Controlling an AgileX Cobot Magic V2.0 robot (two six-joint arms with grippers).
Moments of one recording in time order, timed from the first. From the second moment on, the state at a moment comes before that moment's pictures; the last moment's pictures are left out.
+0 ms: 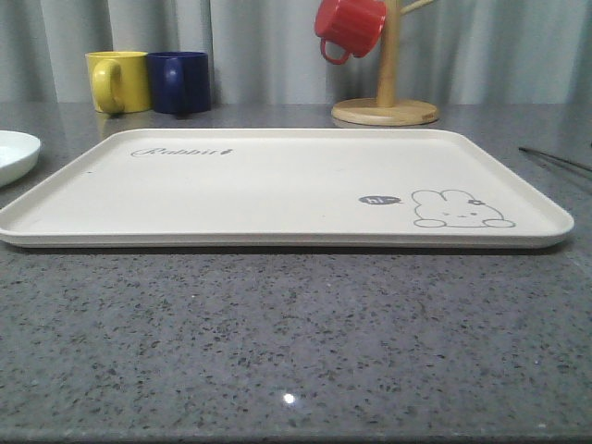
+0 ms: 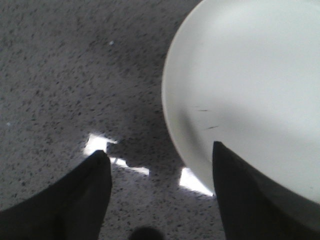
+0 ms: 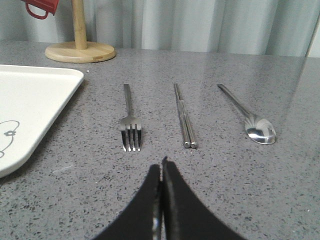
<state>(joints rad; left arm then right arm) 0.23 1.46 -1.26 0.03 1.07 -0.14 -0.06 -0.01 0.03 -0.02 0.12 0.00</state>
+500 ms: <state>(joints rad) 0.28 1.65 -1.28 -0.04 1.04 -0.15 -0.06 -0.01 0.03 -0.02 0.12 0.00</state>
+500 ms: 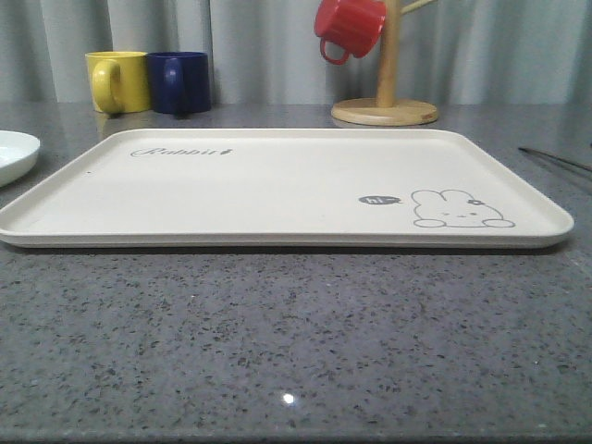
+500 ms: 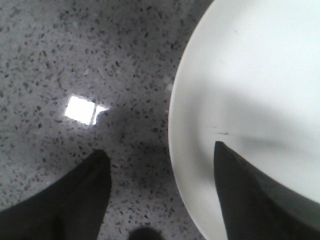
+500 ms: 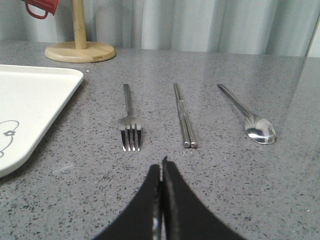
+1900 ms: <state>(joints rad) 0.03 1.38 -1.28 -0.33 0.89 0.10 -0.06 -0.01 0.03 -0.02 0.12 0.00</state>
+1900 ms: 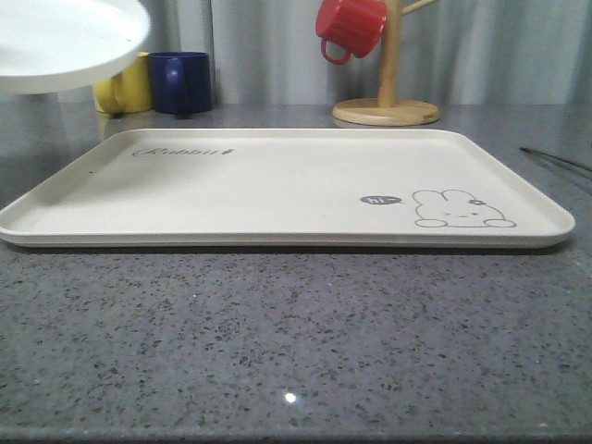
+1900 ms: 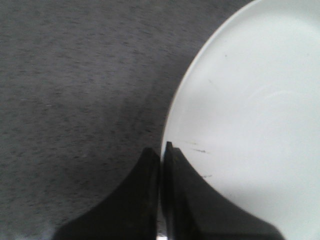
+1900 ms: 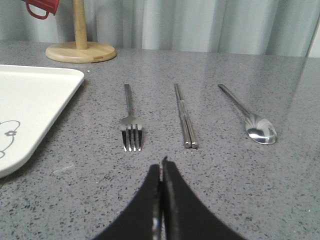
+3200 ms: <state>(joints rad) -0.19 1.47 -1.28 -0.28 0.71 0.22 -0.06 -0.01 0.03 -0.02 0.12 0.00</state>
